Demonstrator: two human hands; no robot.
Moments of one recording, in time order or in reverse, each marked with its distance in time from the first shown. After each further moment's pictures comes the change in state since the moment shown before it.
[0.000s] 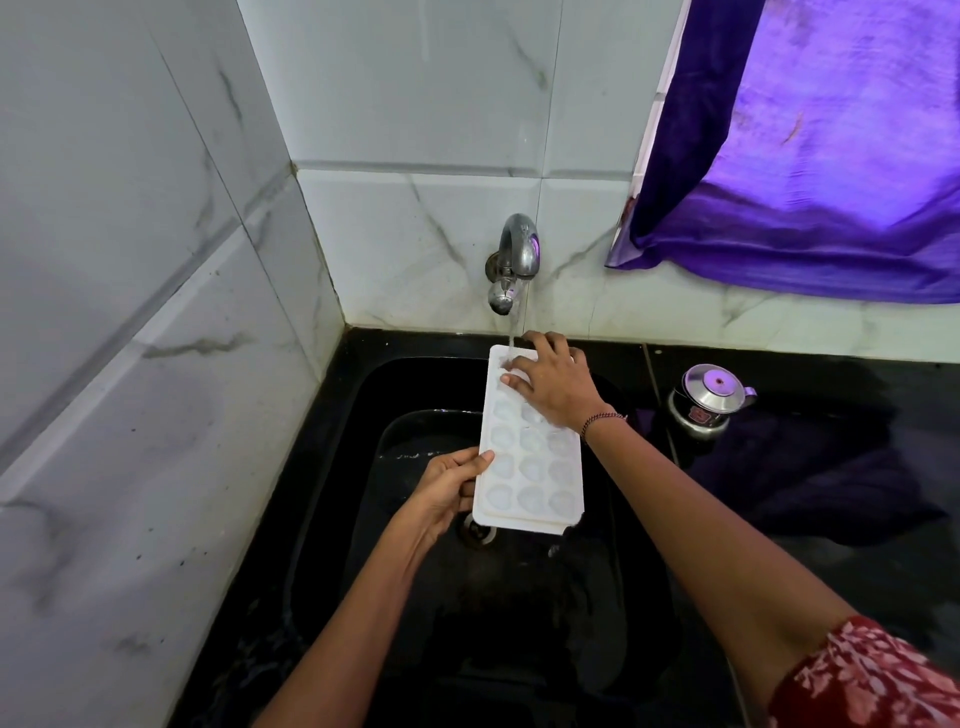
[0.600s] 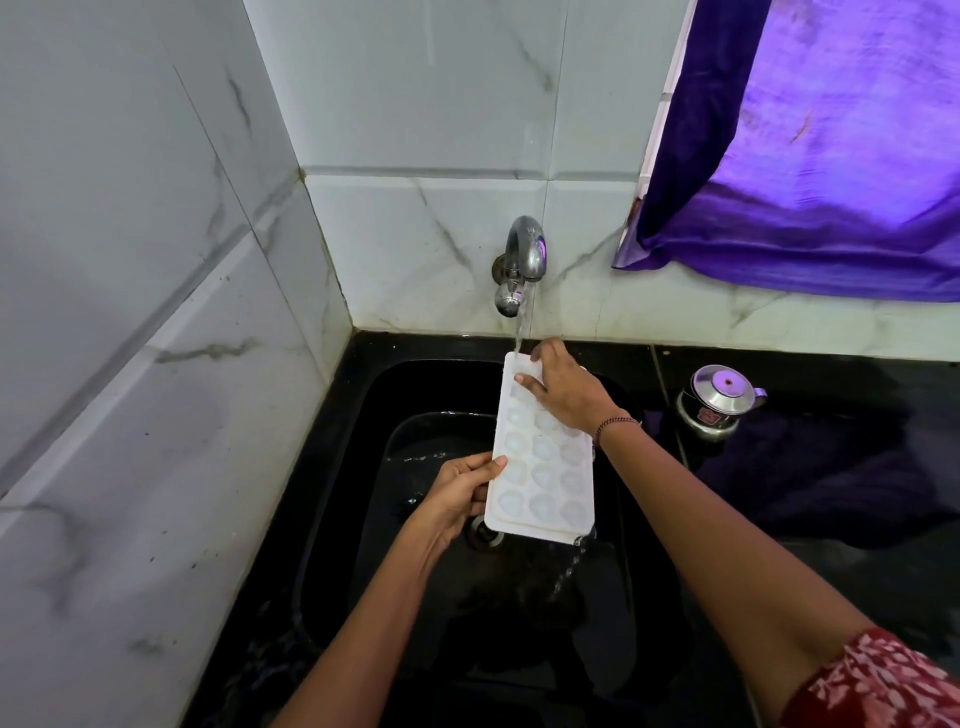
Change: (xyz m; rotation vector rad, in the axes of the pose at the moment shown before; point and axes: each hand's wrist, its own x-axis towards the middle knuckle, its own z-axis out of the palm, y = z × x) left_hand 0.000 -0.003 0.002 0.037 -0.025 -0.003; right_hand -0.002 0.005 0.001 0.396 -0.013 0.036
